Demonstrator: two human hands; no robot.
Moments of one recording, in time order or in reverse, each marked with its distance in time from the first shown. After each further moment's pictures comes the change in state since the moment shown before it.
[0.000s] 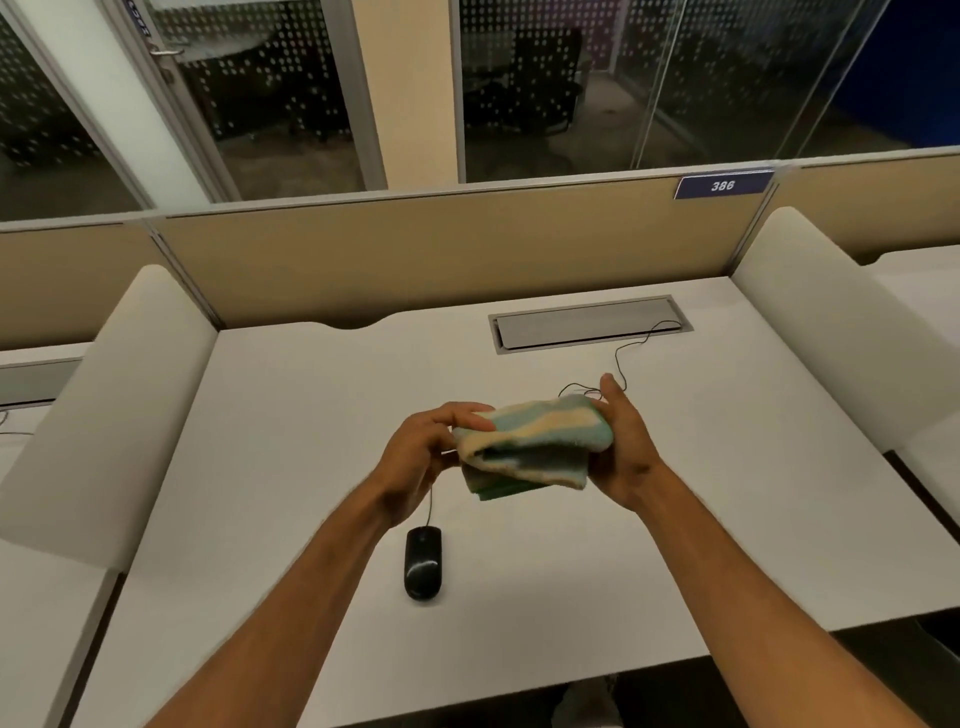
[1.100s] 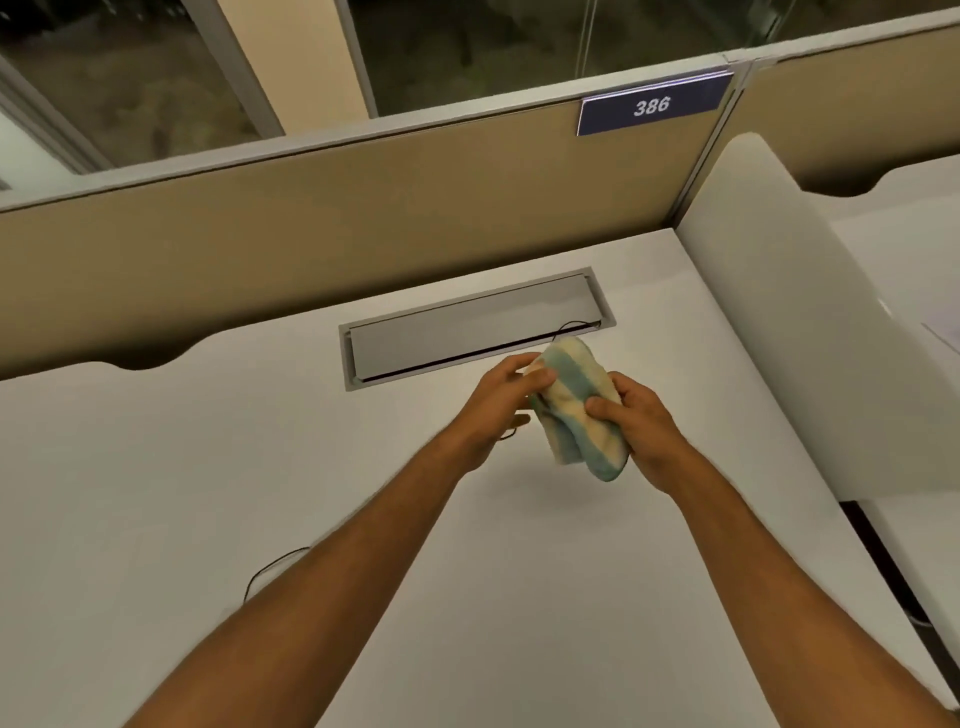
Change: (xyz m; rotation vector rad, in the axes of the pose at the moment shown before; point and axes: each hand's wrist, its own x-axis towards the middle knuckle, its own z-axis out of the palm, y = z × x) left_hand 0.393 -0.063 0.242 0.106 -0.095 -0.359; right_hand 0.203 -0.144 -0.307 -0.482 0.188 -0.060
